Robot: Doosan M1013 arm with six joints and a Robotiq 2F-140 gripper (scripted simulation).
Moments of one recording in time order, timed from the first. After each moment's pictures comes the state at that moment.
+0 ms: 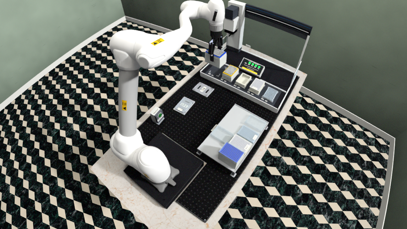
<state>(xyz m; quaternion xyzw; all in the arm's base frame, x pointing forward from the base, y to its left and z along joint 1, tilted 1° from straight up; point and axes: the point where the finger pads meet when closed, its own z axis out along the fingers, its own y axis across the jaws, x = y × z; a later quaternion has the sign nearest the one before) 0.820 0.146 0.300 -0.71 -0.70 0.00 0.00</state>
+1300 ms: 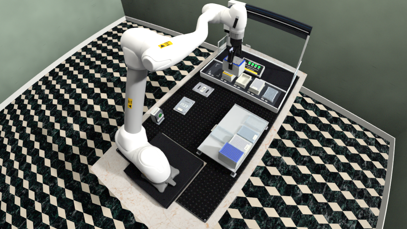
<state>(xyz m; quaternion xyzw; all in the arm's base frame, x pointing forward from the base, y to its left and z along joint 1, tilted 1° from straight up) 0.819 -0.005 0.300 -0.71 -0.70 0.00 0.00</state>
